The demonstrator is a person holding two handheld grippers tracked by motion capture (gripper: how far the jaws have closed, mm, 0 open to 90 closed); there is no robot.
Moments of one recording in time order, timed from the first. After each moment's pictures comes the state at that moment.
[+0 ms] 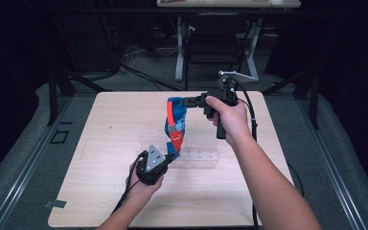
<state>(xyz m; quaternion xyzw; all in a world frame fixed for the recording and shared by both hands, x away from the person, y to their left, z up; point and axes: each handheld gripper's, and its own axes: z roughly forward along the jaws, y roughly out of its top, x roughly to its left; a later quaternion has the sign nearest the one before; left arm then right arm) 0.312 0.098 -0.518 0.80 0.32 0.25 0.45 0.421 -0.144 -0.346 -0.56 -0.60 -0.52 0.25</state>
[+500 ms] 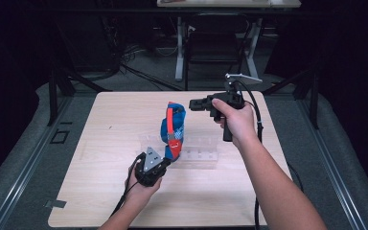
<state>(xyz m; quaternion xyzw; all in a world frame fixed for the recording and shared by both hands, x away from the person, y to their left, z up) 0.312 0.105 -0.528 0.79 0.34 0.23 0.46 0.417 -0.161 -0.351 -0.57 -0.60 -0.51 0.23</state>
